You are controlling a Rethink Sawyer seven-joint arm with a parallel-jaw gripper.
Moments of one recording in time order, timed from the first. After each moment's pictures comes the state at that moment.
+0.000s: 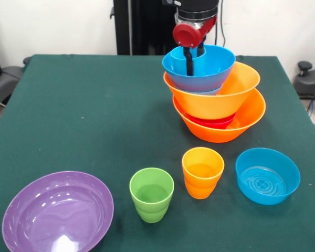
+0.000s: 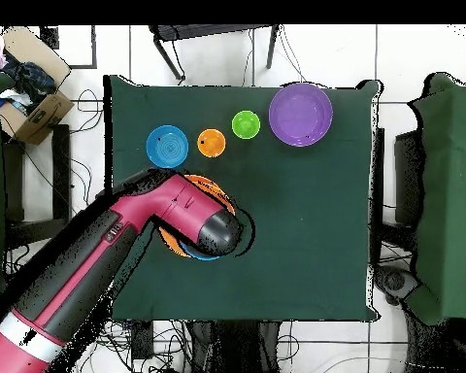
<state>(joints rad) 0.55 0.08 -1.07 1.19 -1.60 -1.16 3.16</state>
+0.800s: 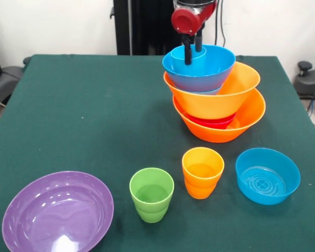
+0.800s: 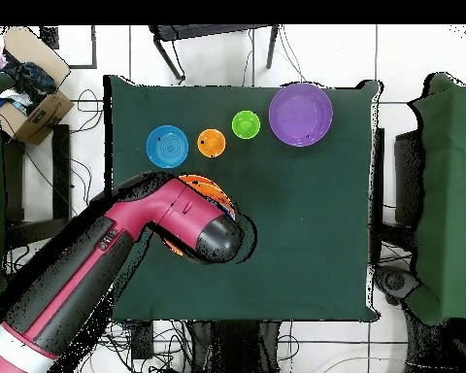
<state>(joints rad) 0.56 0.04 -1.07 1.22 -1.65 -1.16 3.16</state>
